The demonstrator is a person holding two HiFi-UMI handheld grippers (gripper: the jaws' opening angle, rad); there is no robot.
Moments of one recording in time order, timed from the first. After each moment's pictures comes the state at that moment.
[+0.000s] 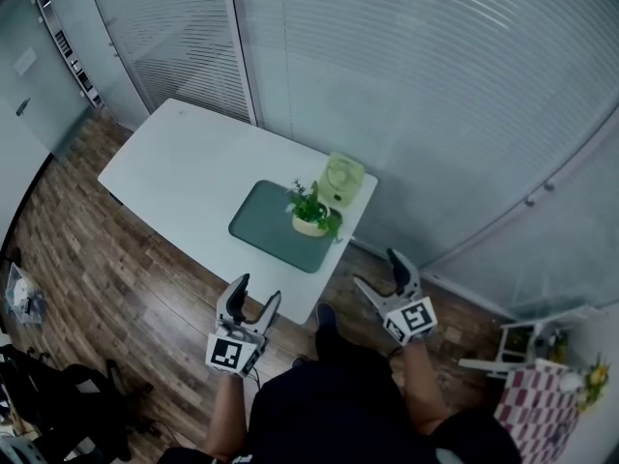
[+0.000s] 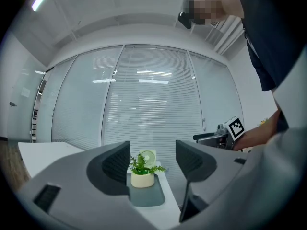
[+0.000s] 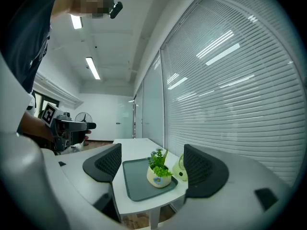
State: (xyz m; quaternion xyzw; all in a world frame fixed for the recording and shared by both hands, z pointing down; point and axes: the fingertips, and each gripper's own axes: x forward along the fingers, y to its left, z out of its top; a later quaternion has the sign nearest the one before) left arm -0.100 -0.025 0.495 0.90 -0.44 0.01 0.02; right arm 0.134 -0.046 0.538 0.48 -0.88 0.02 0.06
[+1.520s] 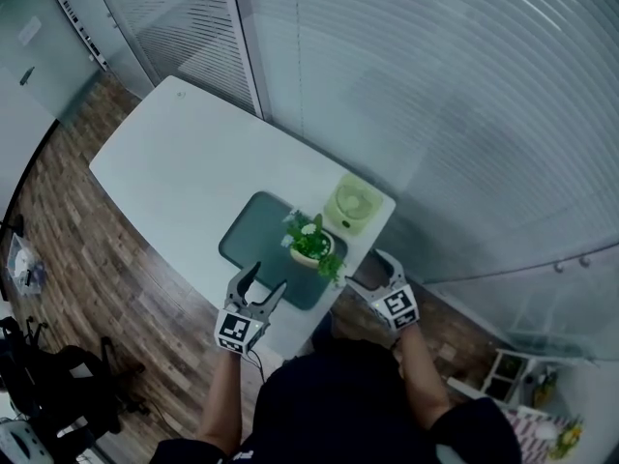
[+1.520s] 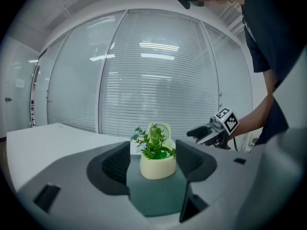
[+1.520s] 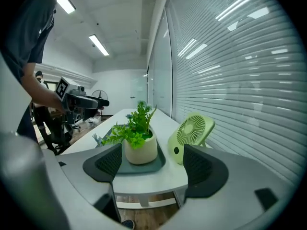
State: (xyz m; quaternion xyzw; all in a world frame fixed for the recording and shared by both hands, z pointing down) left arm -0.063 -0.158 0.616 0.89 -0.42 0.13 0.07; right arm 0.147 -0.176 0.692 0.37 -0.90 0.09 0.22
